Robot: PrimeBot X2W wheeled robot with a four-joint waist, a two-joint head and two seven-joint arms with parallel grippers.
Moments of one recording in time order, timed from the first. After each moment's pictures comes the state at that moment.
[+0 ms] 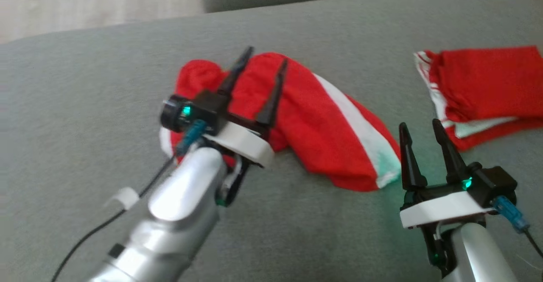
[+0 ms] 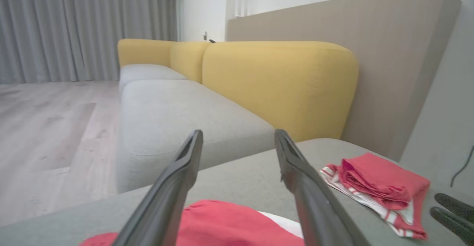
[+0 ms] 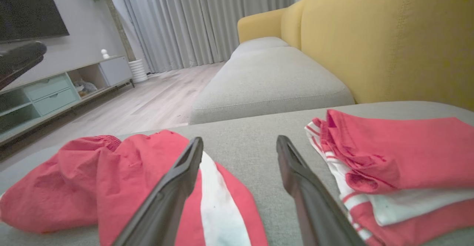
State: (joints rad) left arm -0.67 0.06 -0.72 0.51 -0.50 0.07 -0.23; right arm -0.11 -0.05 0.09 0.24 0.18 0.13 -0.25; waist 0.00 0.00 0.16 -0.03
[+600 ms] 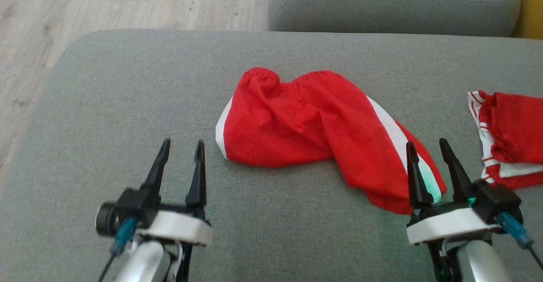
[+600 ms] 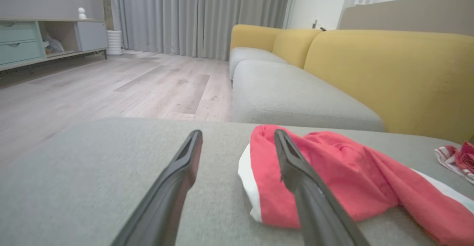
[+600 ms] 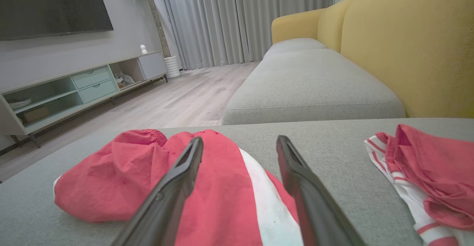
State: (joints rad) left arm -0.21 0.20 -0.48 0.27 -0.47 0.14 -0.25; right arm -0.05 -0.05 0.05 0.24 0.17 0.13 -0.25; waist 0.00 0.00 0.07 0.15
